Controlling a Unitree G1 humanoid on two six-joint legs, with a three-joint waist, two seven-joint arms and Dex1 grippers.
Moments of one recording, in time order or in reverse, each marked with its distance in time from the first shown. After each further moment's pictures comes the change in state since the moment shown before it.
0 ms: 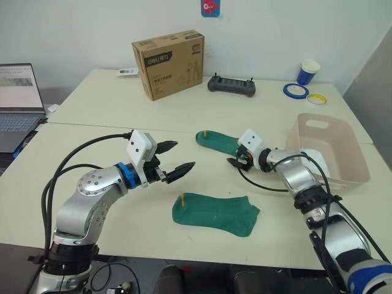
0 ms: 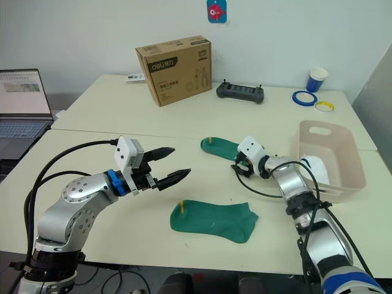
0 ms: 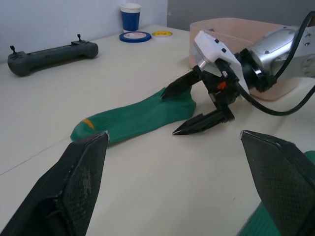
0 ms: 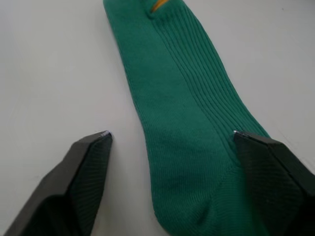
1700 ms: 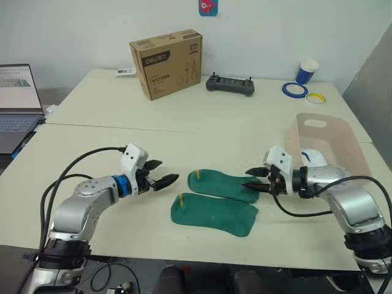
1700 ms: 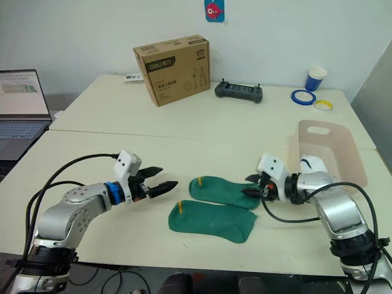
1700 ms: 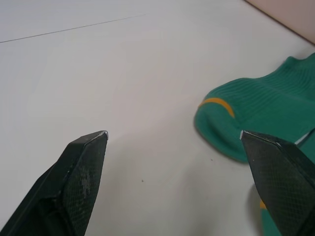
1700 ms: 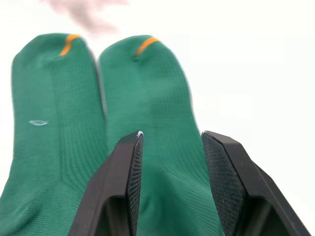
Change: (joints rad) left arm -0.043 0.030 -0.048 0.303 0.045 0.061 -0.007; right arm 0.450 -0.313 -0.185 -0.979 0.315 0.562 0.294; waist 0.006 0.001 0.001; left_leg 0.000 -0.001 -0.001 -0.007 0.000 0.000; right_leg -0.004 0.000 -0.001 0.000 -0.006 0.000
